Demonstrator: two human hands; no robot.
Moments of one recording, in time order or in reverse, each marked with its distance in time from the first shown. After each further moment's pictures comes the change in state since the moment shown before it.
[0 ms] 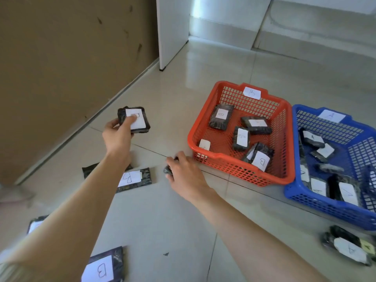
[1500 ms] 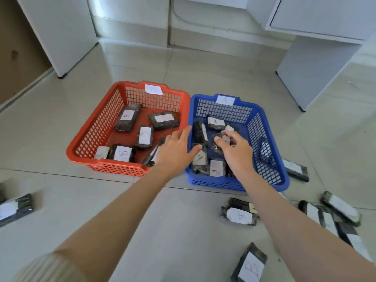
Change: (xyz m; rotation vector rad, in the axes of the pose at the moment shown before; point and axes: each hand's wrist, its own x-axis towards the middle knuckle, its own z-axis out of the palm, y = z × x) left_hand -0.231 -0.101 0.235 1.242 -0.903 0.805; right_hand -0.164 0.263 -0.143 0.533 0.541 0.914
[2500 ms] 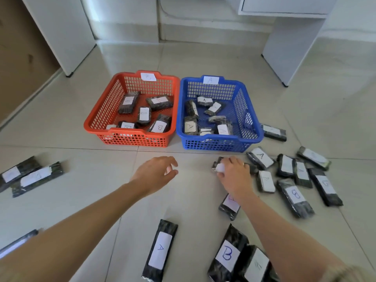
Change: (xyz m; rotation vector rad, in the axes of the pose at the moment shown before) left_hand -0.161 -0.016 -0.006 0.039 -0.194 0.167; right_hand -0.142 0.092 -0.033 -0.829 -0.162 -0.208
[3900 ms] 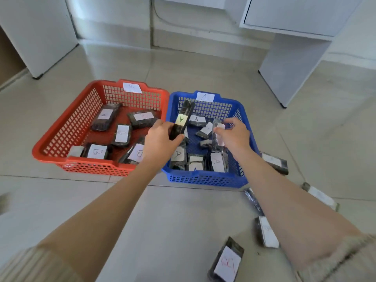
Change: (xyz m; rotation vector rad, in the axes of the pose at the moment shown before) left_hand 0.177 0.013 -0.015 -0.294 0.540 -0.156; right_hand 0.188 0.005 -0.071 0.916 0.209 0.277
